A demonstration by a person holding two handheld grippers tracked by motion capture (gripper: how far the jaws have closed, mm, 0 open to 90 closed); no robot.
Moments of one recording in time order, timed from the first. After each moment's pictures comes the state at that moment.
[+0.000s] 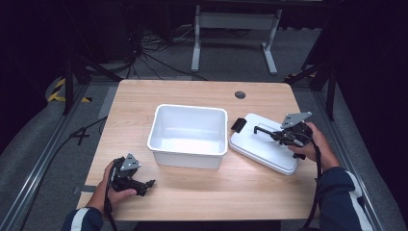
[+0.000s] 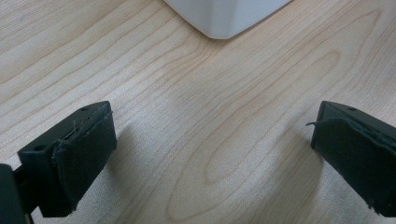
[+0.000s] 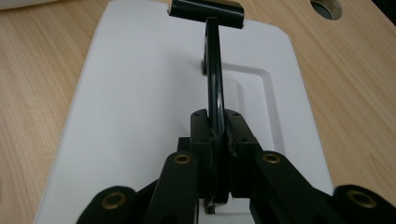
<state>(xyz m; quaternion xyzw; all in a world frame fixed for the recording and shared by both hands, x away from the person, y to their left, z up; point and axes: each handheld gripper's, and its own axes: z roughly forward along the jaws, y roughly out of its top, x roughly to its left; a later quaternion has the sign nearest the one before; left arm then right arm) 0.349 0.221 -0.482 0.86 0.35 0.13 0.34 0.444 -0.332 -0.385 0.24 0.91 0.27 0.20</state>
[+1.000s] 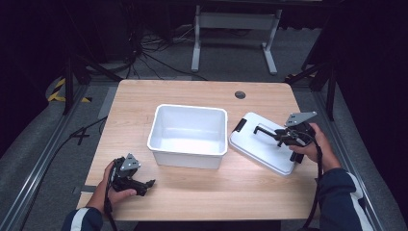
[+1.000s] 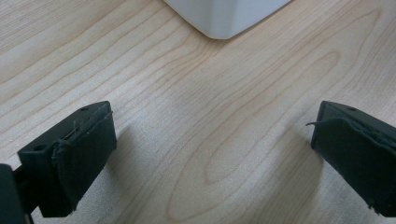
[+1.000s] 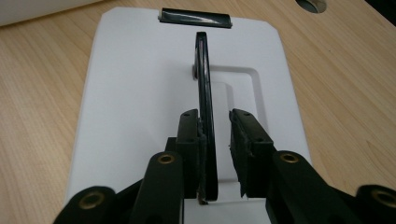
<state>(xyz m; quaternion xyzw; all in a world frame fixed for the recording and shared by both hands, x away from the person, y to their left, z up) 0.349 0.221 -0.482 0.86 0.35 0.13 0.34 0.444 -0.343 -0.386 0.27 0.90 0.29 0.20</state>
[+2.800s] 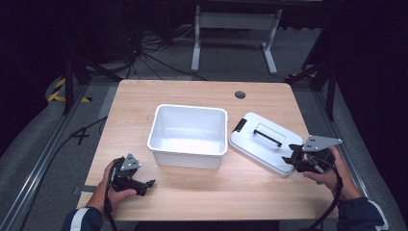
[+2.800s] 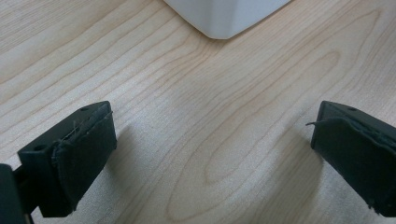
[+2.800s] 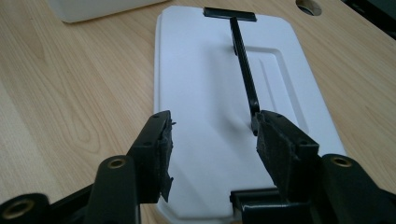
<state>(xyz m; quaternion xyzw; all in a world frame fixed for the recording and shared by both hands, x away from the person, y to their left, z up) 0.349 0.221 -0.482 0.86 0.35 0.13 0.34 0.354 -0.361 -0.380 0.27 0.88 0.33 0.23</state>
